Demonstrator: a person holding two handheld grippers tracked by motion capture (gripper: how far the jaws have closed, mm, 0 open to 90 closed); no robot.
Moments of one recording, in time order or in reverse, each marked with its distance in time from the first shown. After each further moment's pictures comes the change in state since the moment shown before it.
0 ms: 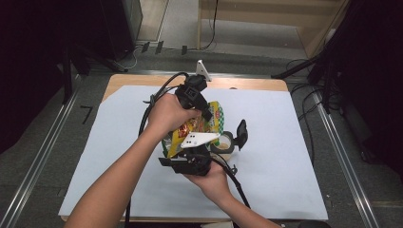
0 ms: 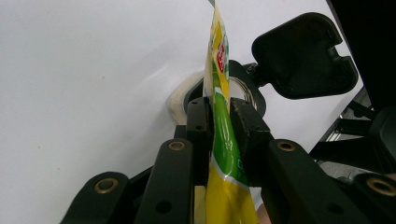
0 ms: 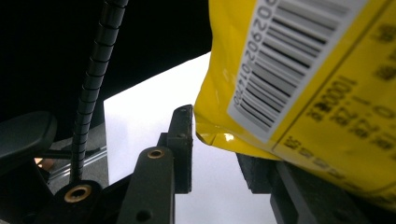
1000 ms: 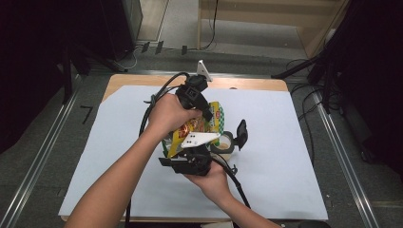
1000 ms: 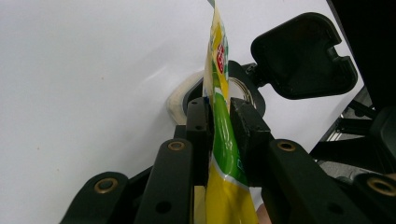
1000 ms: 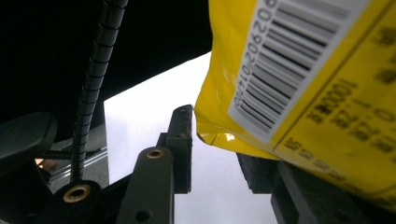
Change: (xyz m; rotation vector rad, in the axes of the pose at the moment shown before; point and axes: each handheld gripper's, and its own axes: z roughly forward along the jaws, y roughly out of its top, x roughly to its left) left arm -0.002 0.001 0.001 0.001 0.004 0.005; right arm 0.000 0.000 0.000 0.000 0.001 0.006
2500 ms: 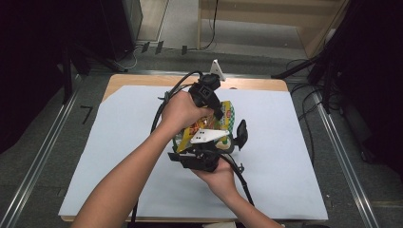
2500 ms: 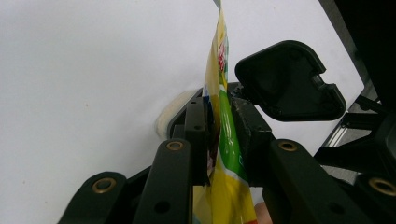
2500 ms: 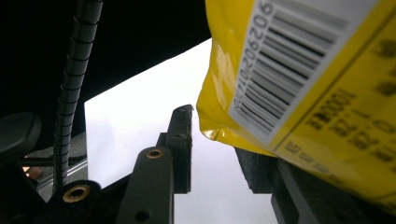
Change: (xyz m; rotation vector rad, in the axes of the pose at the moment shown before) left arm -0.017 0.024 0.017 0.010 0.001 0.046; right arm -0.019 -0.005 -0.013 -0.008 -0.052 0.028
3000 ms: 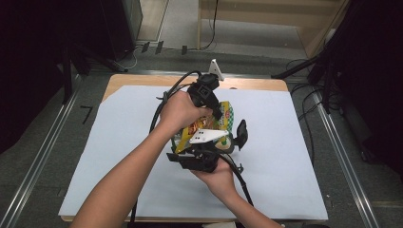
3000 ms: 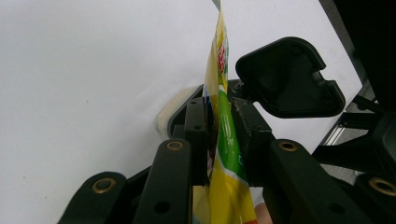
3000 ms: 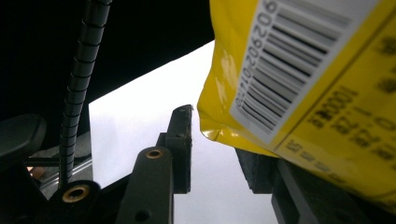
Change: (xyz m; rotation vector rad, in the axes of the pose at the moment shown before) left arm 0.002 -0.002 -0.002 0.000 -0.003 -0.012; right arm 0.003 0.002 0.001 -0.004 0.009 -0.002
